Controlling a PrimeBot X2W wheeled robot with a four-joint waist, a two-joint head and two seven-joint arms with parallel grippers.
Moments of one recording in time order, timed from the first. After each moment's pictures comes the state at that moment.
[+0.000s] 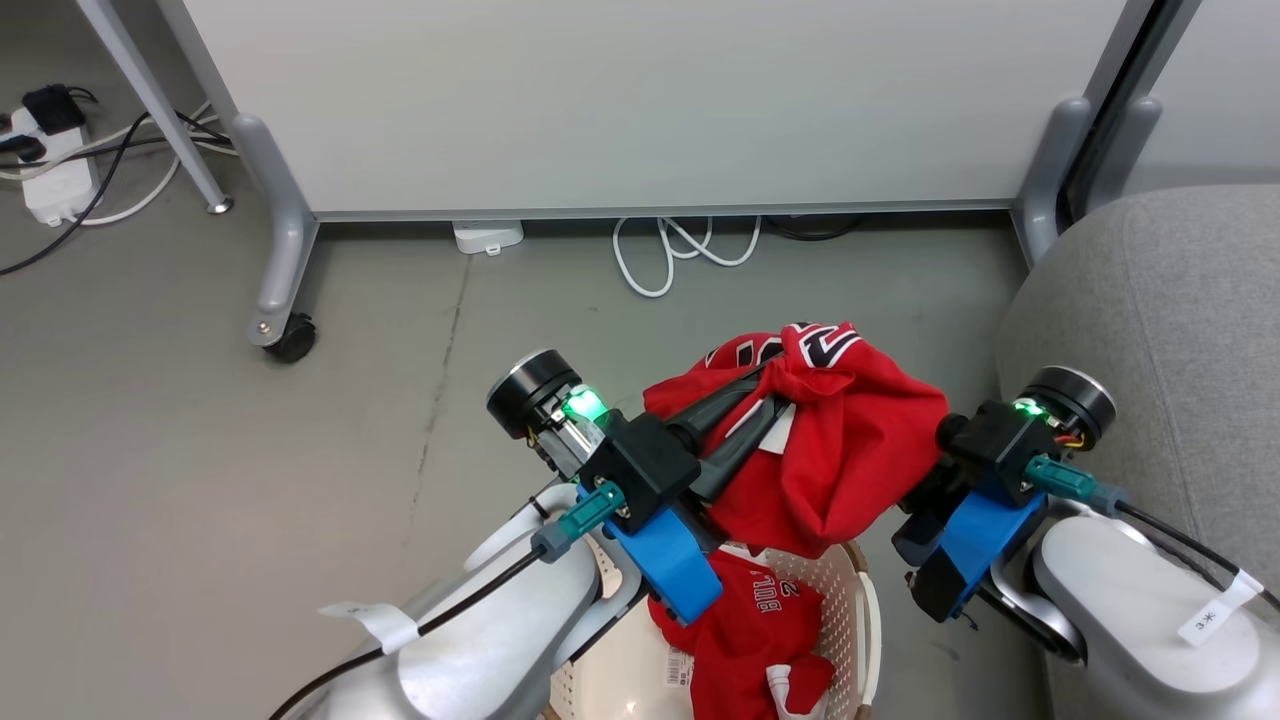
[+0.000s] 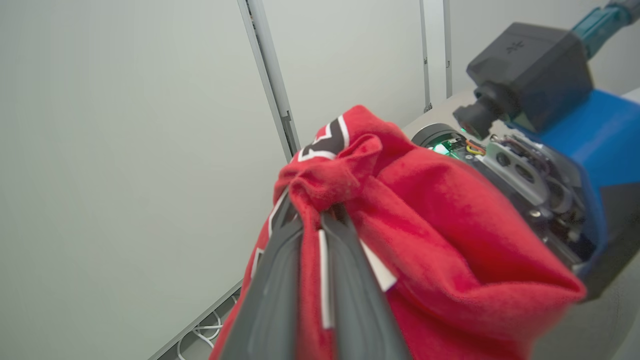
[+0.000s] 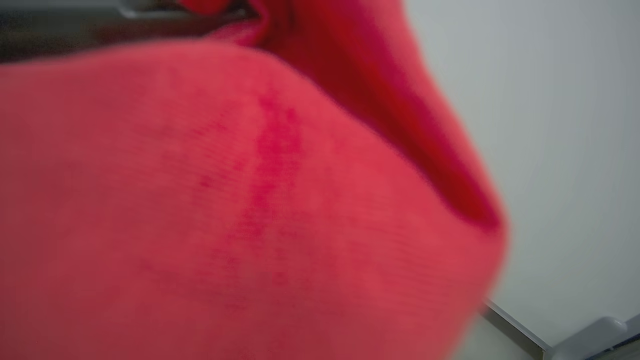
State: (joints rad) left arm -0.63 0.16 -0.91 0.37 -0.36 -0.12 -0.25; right arm -0.60 -0.50 0.83 0.37 0.44 0.13 -0.26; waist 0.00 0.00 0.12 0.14
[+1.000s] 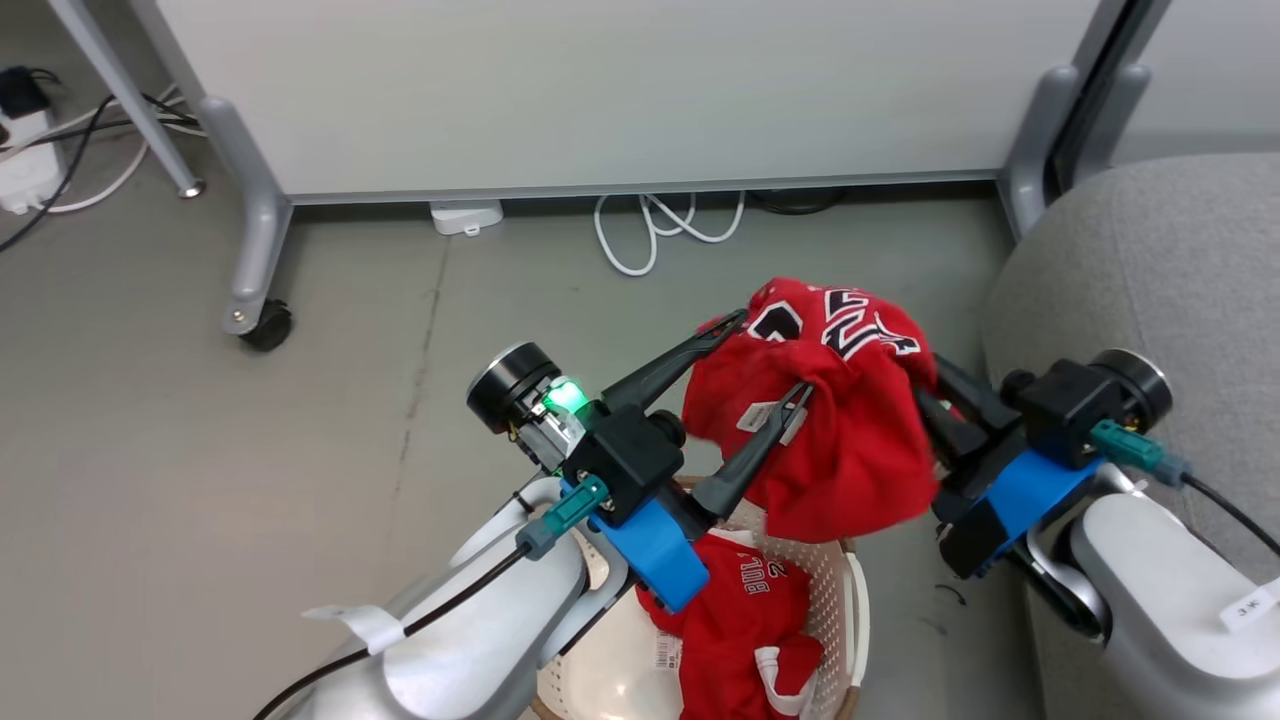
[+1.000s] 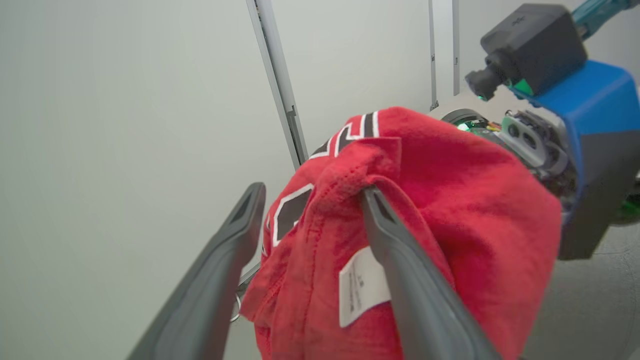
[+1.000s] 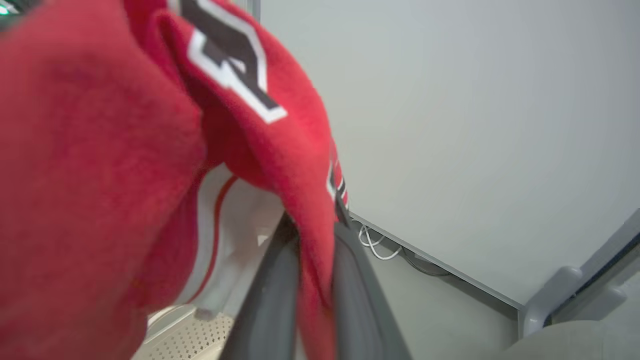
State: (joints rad) left arm -0.64 0.17 -0.91 0.36 -0.37 -0.09 -0.26; right arm -0.55 -0.46 0.64 0.38 0.43 0.13 -0.26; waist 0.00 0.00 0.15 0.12
